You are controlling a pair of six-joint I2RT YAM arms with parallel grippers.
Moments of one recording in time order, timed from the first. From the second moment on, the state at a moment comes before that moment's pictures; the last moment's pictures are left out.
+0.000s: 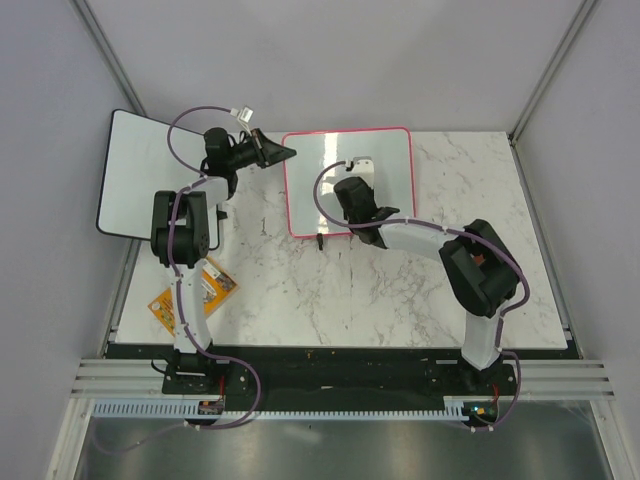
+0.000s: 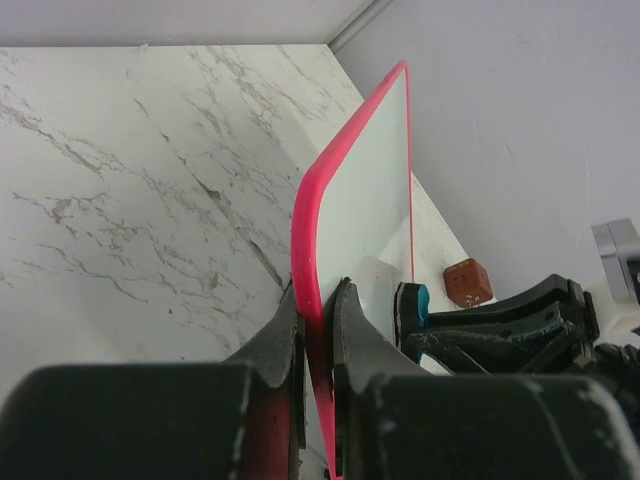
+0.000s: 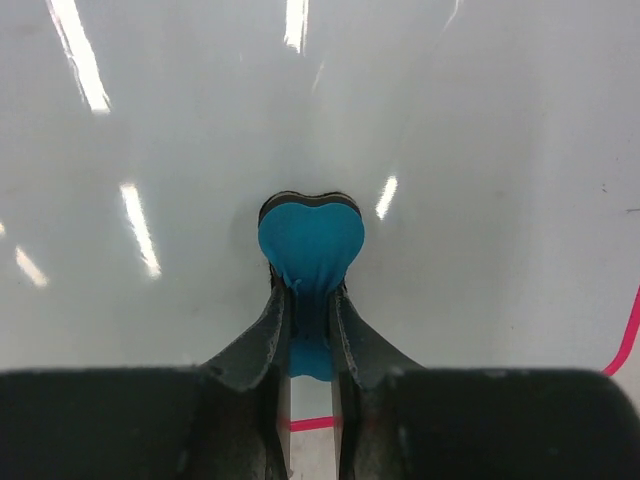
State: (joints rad) left arm -0.05 2.28 1.59 0.67 0.99 -0.73; right arm 0.70 1.94 1.28 0.02 0.66 0.30
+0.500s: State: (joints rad) left arm -0.07 2.28 1.59 0.68 0.99 -0.73; right arm 0.58 1.84 1.14 0.11 0.49 0.34
